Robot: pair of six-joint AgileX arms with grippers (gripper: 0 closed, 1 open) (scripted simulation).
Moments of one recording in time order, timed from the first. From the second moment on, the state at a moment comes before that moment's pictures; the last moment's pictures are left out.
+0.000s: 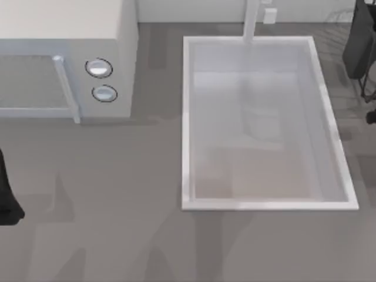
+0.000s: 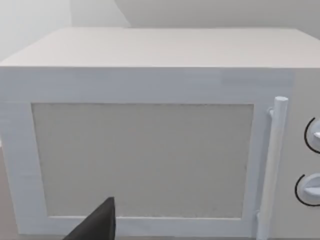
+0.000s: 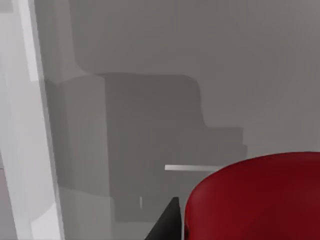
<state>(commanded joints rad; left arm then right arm) 0.00 0.00 0.00 0.00 0.00 0.00 -0.05 1.98 1.40 -1.00 0.00 -0.04</state>
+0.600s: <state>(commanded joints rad) 0.00 0.00 0.00 0.00 0.00 0.00 -0.05 1.98 1.40 -1.00 0.00 -0.04</state>
